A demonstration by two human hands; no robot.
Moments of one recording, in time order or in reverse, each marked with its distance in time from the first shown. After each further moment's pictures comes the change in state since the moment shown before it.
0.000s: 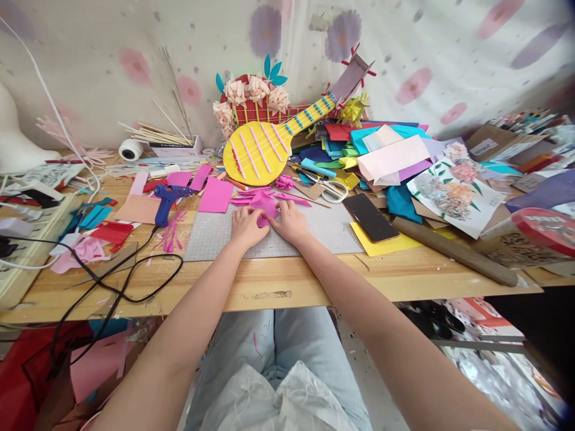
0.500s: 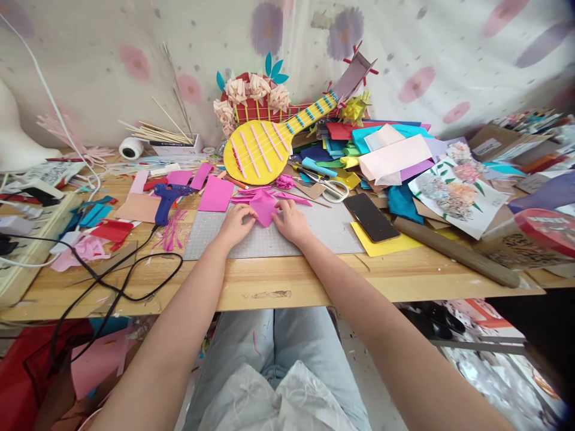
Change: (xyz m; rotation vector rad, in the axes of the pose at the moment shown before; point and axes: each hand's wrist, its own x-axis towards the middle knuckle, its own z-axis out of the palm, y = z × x) left_hand 0.009 -0.040 -0.009 -0.397 0.073 0.242; right_hand -0.001 0.005 -0.002 0.129 -0.011 -0.067
